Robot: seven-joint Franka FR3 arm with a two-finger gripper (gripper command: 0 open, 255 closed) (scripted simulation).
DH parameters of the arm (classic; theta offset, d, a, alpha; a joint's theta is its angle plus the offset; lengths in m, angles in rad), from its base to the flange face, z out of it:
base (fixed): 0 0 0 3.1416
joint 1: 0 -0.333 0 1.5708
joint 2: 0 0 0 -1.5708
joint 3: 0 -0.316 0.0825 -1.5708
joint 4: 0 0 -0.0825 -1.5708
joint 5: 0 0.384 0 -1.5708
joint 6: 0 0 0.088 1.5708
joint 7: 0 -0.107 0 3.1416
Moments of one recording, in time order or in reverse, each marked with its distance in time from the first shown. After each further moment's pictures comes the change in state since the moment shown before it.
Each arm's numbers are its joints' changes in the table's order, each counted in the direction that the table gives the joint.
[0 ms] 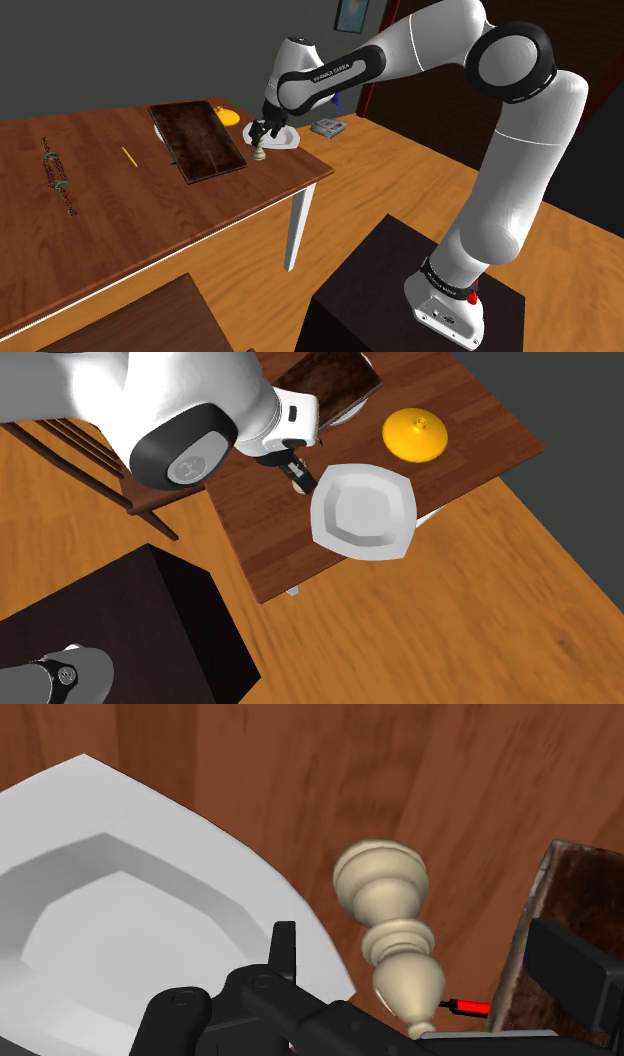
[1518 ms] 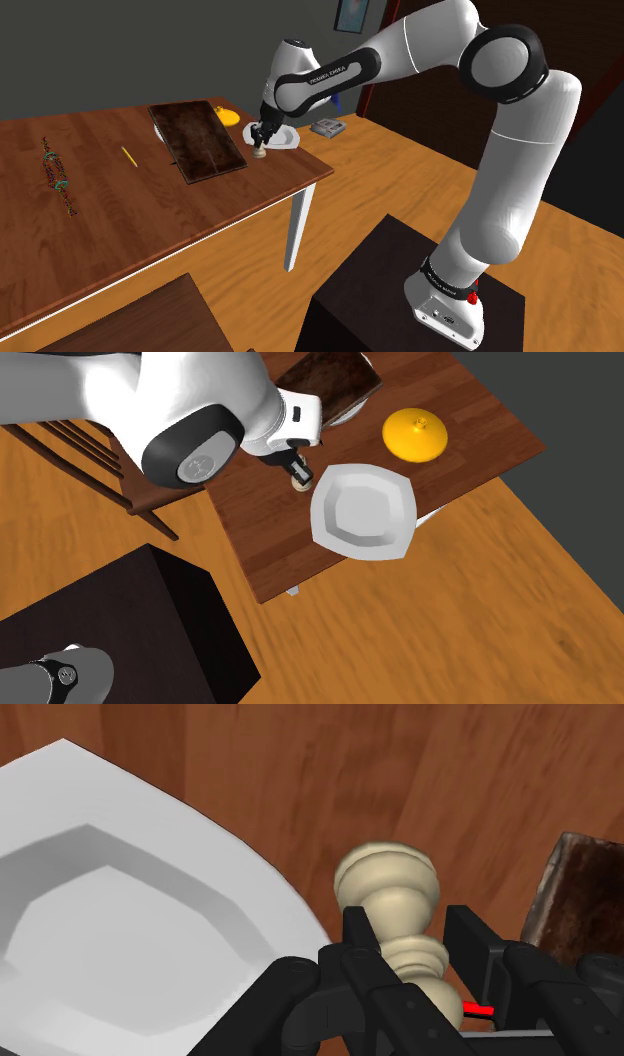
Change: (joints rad) arm -0.004 0.030 0.001 0.022 -0.006 -0.008 -0.007
